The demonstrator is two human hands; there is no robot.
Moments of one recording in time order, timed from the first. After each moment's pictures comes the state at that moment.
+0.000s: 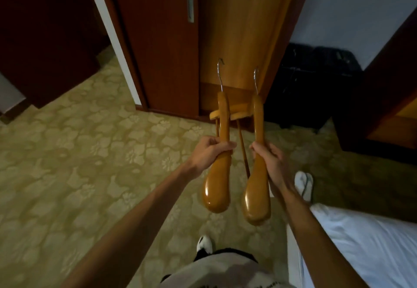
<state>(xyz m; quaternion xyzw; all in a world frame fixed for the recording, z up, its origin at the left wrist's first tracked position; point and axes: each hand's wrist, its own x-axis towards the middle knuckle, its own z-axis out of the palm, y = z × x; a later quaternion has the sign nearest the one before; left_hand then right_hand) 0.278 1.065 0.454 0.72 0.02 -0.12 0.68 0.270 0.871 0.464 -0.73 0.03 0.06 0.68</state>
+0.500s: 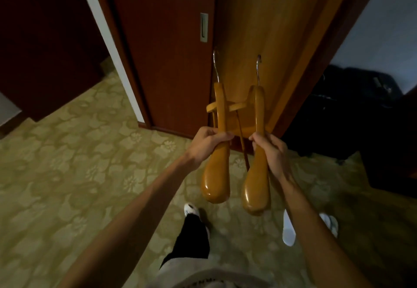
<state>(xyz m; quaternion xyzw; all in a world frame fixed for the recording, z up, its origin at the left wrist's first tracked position) 0.580 1.176 0.465 0.72 0.03 -0.08 0.69 0.587 0.978 0.470 -0.73 0.01 0.06 0.68</state>
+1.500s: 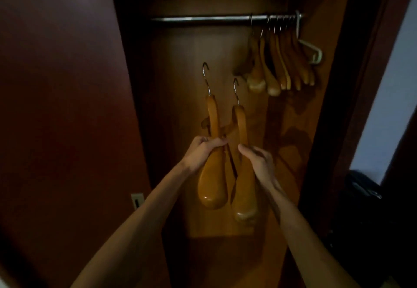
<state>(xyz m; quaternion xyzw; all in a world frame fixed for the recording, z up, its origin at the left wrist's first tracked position) 1.245 1.183 0.667 0.75 -0.19 -0.06 0.63 1.200 1.008 0.638 -0.69 -0.02 -0.12 0.71</state>
